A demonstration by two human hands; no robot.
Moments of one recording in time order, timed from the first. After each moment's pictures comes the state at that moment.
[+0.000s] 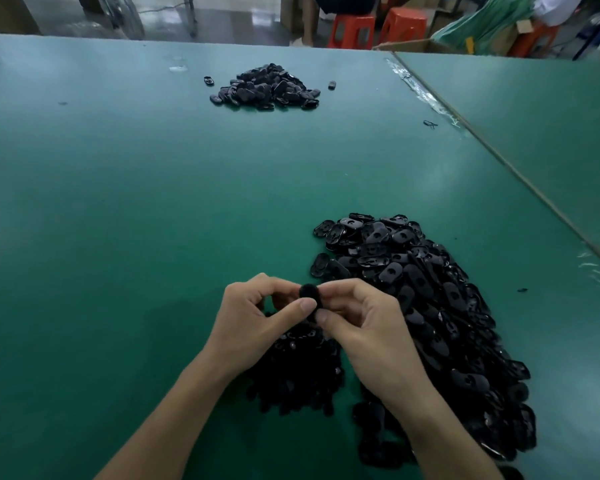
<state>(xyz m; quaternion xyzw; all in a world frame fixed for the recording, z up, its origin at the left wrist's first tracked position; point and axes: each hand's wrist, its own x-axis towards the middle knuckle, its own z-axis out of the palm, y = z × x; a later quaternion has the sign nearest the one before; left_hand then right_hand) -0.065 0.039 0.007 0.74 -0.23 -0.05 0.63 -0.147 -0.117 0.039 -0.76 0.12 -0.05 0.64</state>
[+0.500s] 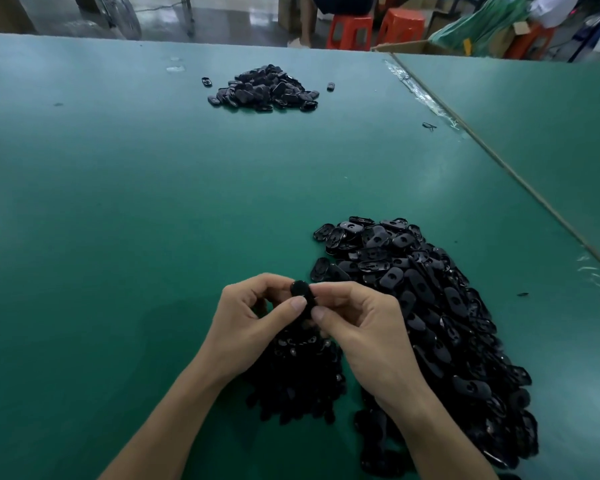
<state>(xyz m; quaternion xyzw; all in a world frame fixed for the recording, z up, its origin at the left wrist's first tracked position) -0.060 0.042 0.007 0.68 -0.21 -0.11 0.70 -0.137 -0.113 0.039 -0.73 0.13 -0.08 0.66</state>
